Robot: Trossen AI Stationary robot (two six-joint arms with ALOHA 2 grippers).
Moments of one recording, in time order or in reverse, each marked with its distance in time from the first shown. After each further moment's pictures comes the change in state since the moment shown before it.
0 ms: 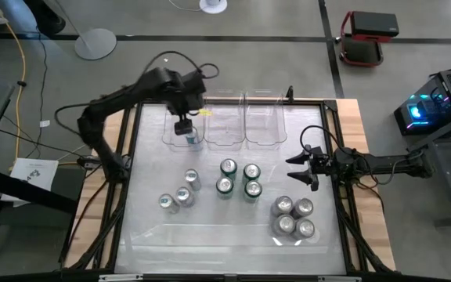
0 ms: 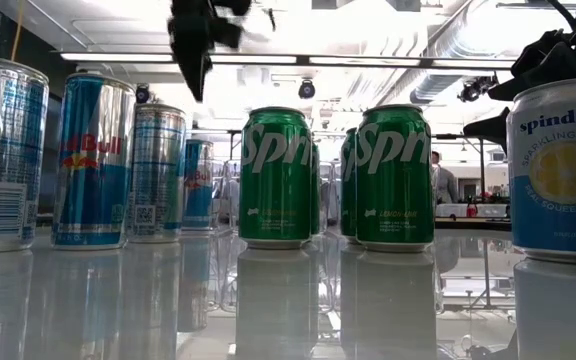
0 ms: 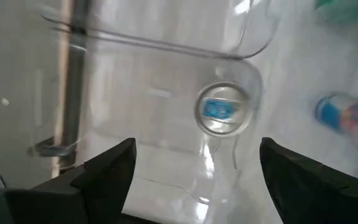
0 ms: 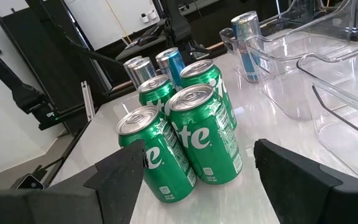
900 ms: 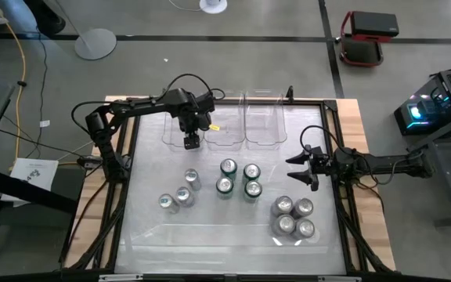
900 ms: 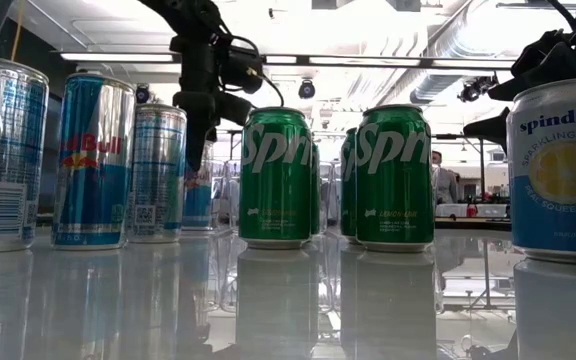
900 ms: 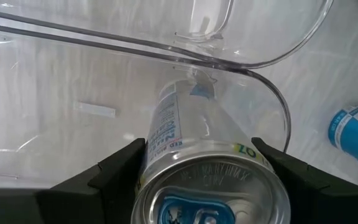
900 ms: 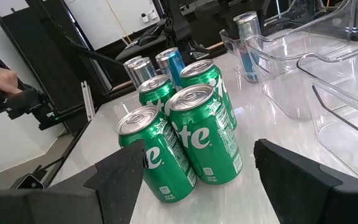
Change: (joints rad) left arm 0.033 0.120 -0.382 0.338 0.131 0.016; right arm 0.000 0.000 0.000 0.000 0.000 0.000
